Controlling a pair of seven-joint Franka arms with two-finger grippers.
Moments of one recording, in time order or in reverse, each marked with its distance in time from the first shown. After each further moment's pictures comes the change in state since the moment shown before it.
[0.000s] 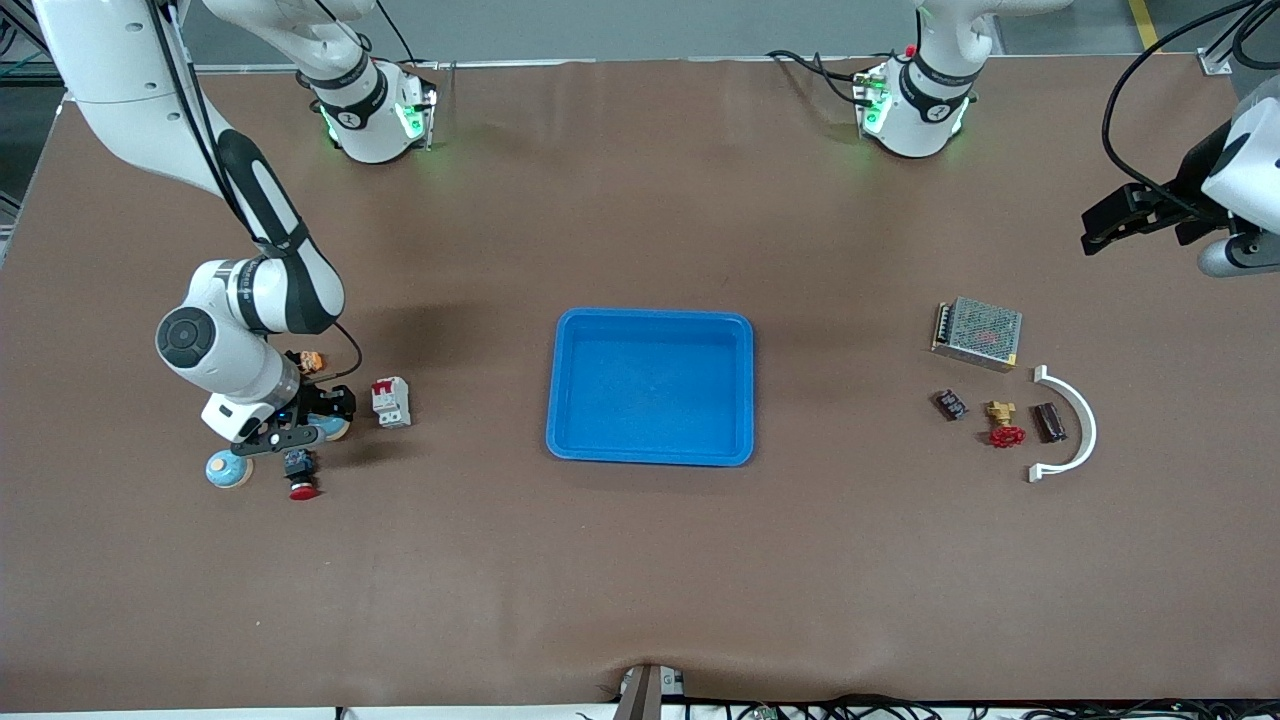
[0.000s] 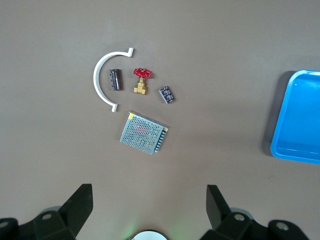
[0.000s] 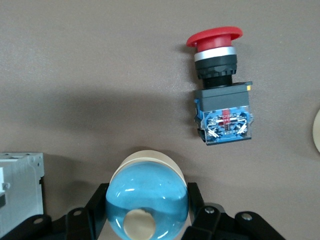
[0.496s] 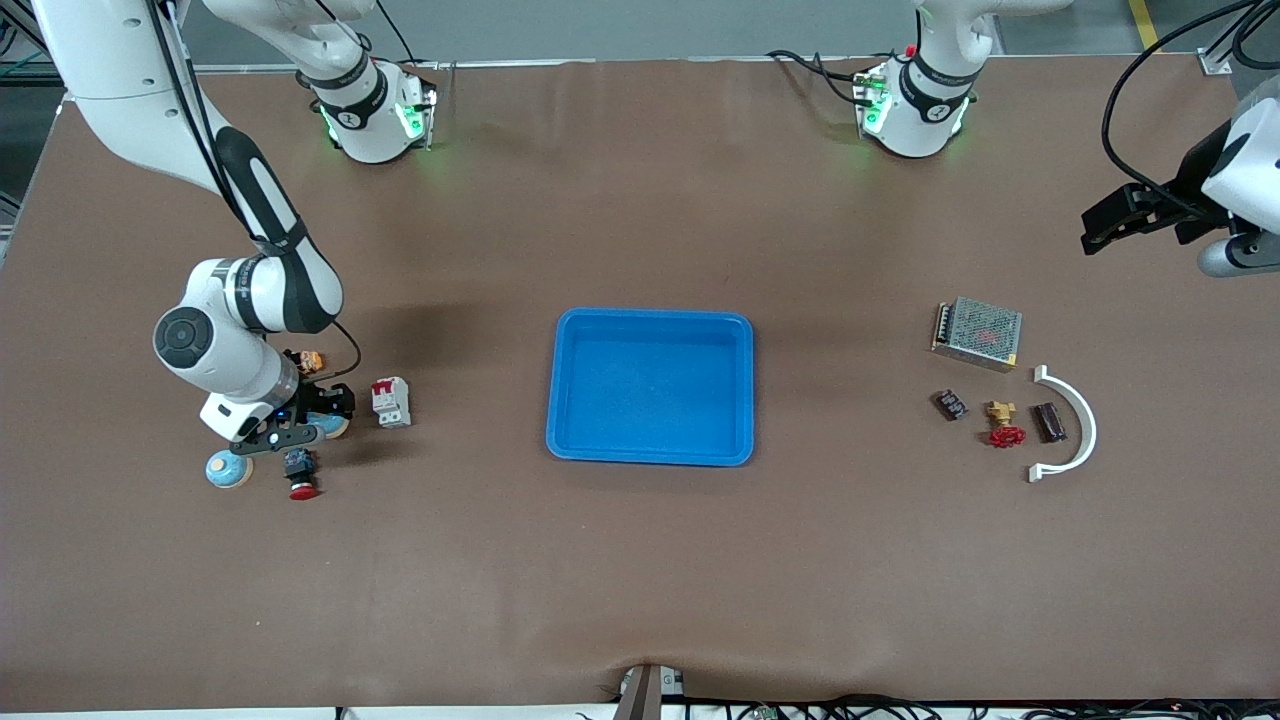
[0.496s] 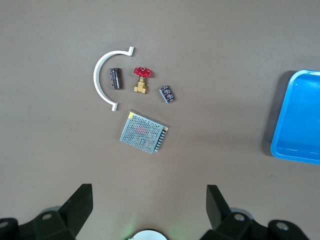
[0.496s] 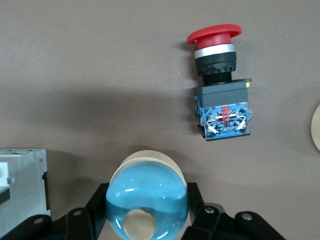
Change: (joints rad) left arm 0.000 0.000 0.000 0.000 0.000 -0.004 -0.003; right arm 0.000 -0.010 0.000 0.001 0.000 -0.020 0.000
